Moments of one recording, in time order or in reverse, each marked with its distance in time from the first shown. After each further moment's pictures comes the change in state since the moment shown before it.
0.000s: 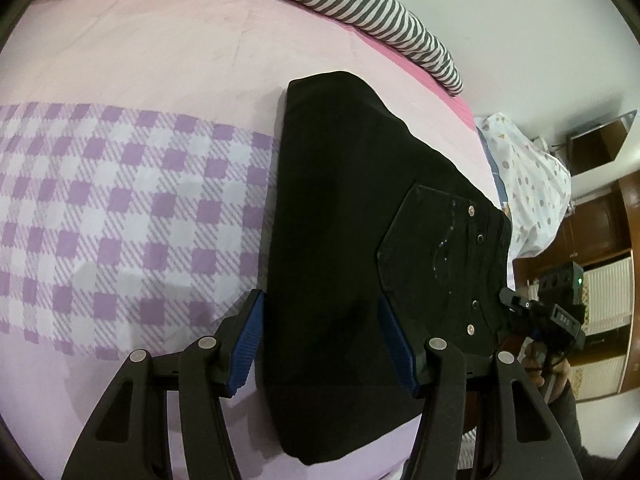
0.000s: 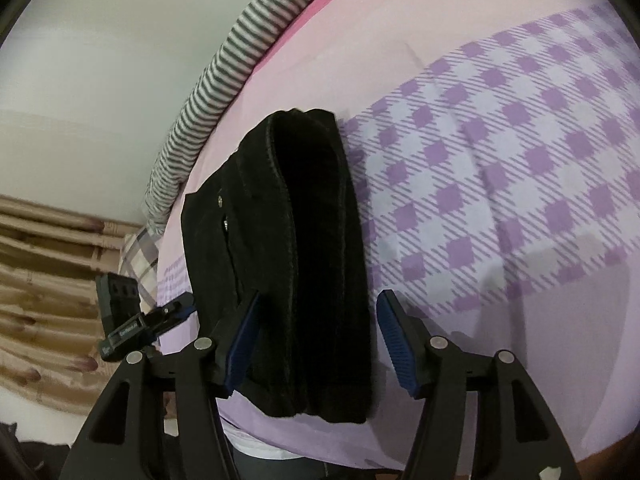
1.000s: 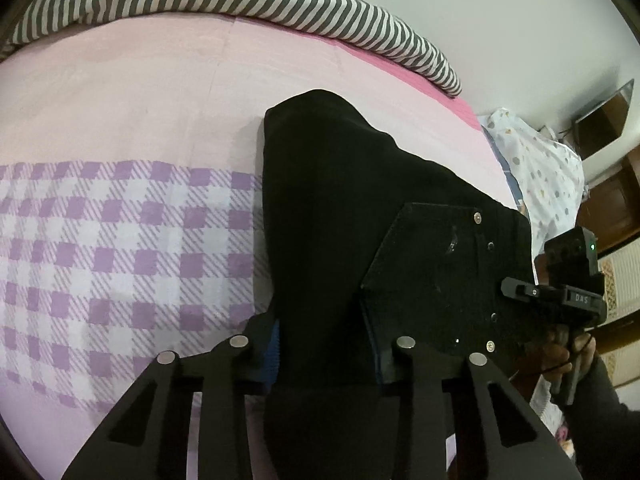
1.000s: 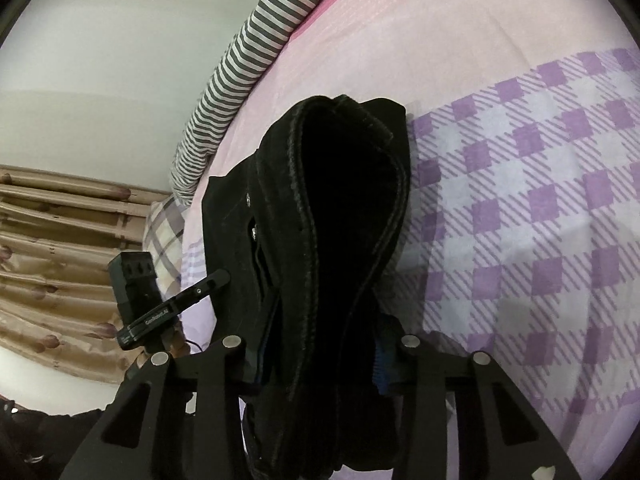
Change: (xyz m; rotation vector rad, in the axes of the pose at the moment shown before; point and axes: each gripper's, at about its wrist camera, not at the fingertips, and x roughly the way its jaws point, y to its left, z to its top) left arm 0.008 -0.009 0.004 0.103 -0.086 0.072; right arm 0.033 0.004 0.023 -0.057 0.116 0.115
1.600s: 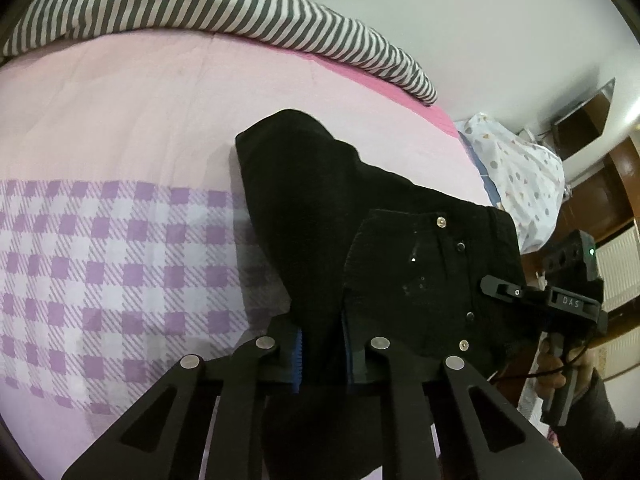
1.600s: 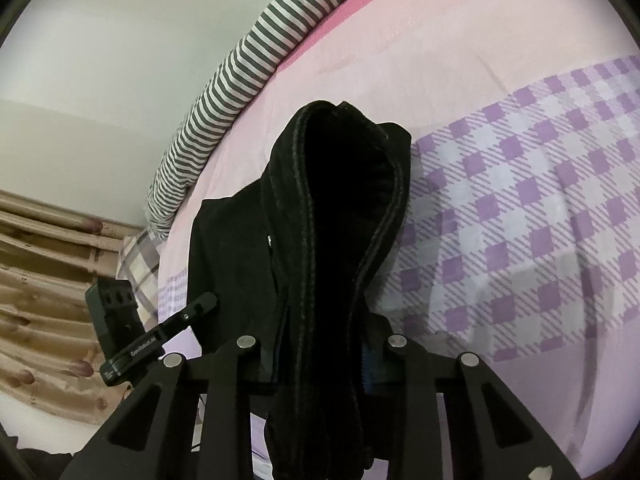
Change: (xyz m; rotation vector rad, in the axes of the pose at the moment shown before) left arm -0.014 -0.010 0.005 0.032 -0.029 -0.064; right arm 0.003 0.039 -0.013 0.044 -0.156 -0.143
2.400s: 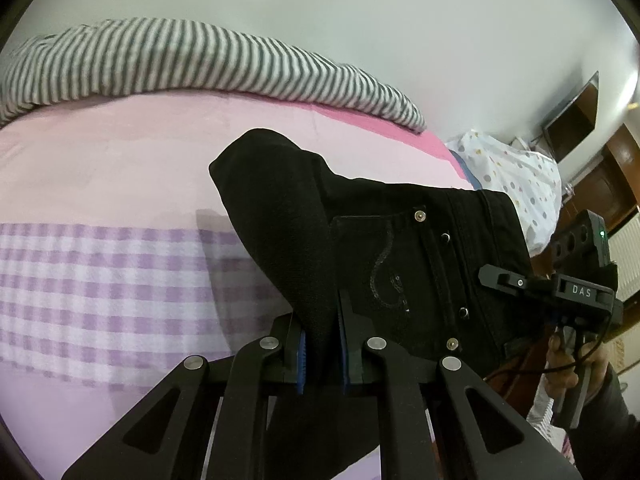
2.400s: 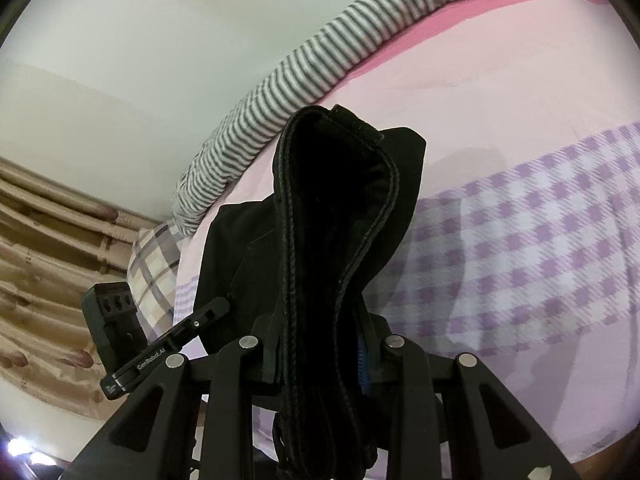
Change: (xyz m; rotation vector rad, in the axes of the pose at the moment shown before) left arm -0.074 0.007 0.003 0.057 -0.104 0.037; right arm 0.017 0.090 -0.006 -0.097 -0.038 0.038
